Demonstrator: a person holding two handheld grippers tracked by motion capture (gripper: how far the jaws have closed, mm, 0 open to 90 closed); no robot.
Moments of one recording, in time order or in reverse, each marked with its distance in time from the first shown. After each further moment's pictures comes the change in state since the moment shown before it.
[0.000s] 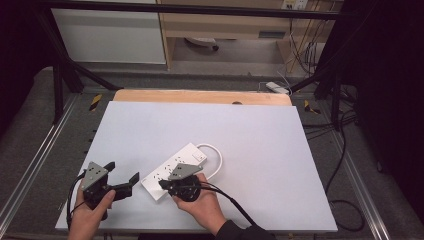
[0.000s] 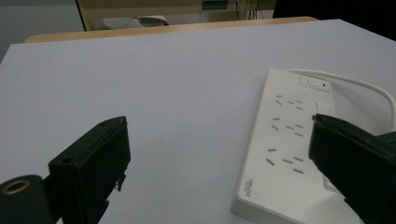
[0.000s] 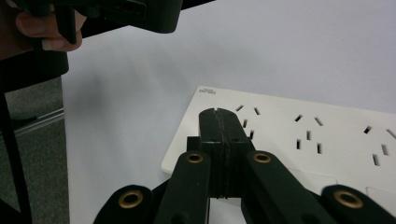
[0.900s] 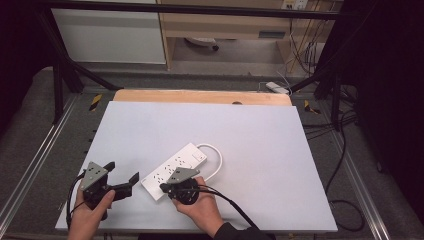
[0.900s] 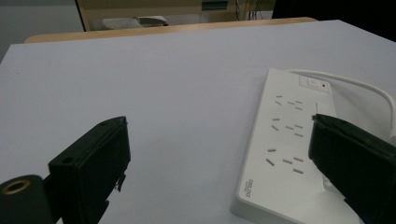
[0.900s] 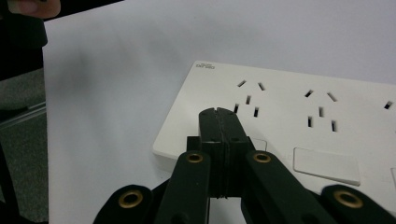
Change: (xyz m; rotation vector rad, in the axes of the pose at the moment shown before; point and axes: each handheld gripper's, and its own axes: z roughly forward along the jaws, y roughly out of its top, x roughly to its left) left arm 0.001 0.000 0.000 -0.003 -0.002 0.000; right arm 0.001 -0.014 0.012 0.039 -0.019 -0.003
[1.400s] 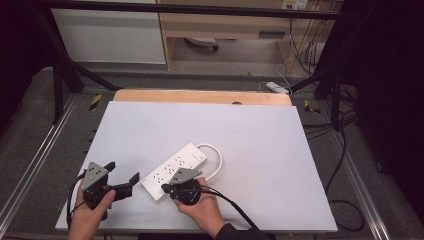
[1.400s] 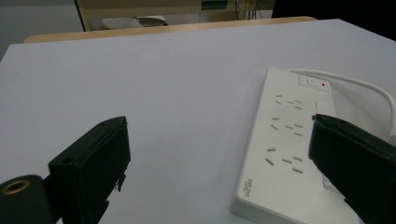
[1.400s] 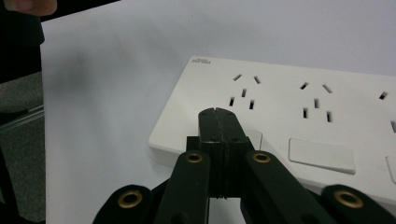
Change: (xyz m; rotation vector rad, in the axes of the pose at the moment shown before) left arm -0.001 0.000 0.001 0.000 0.001 0.004; right arm -0.002 -0.006 -0.002 -0.006 -0.003 0.010
